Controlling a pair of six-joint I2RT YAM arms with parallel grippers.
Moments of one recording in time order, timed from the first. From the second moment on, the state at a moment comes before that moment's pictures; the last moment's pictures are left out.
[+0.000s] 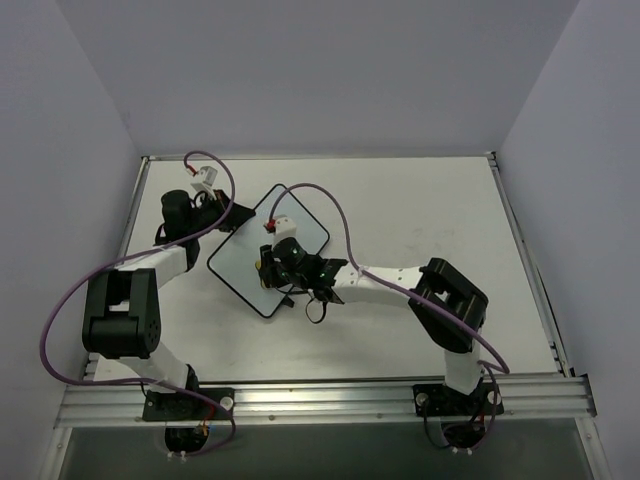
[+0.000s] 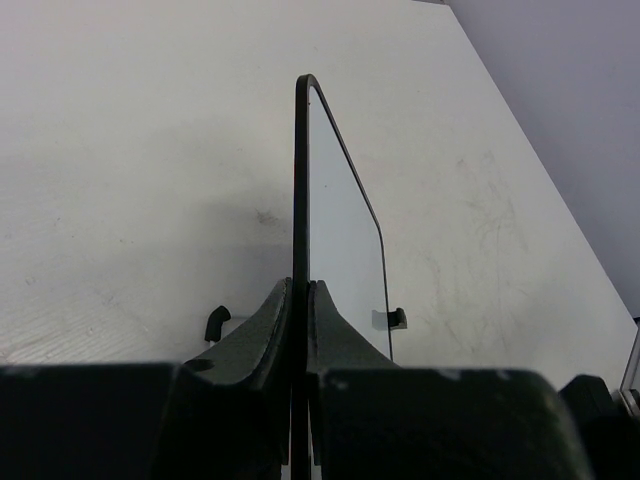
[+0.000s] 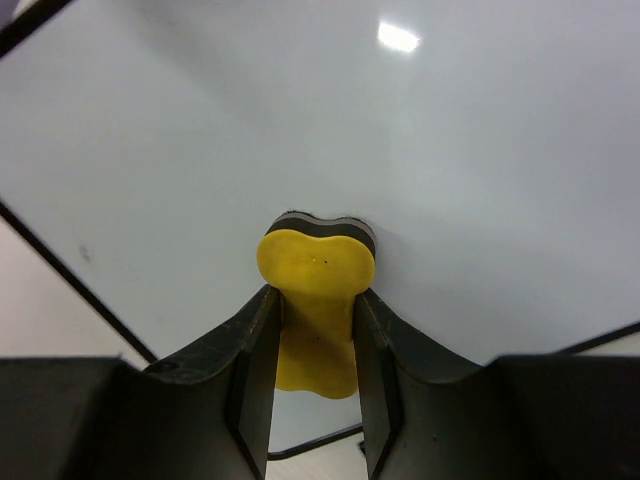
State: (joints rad) left arm -0.04 1.64 0.86 0.53 0.70 -0.47; right arm 1.01 1.90 1.21 0.13 0.19 0.50
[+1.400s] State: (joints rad) left arm -0.05 1.63 0.86 0.53 0.67 -0.42; right arm 1.16 2.02 1.48 0.01 0.31 0.37
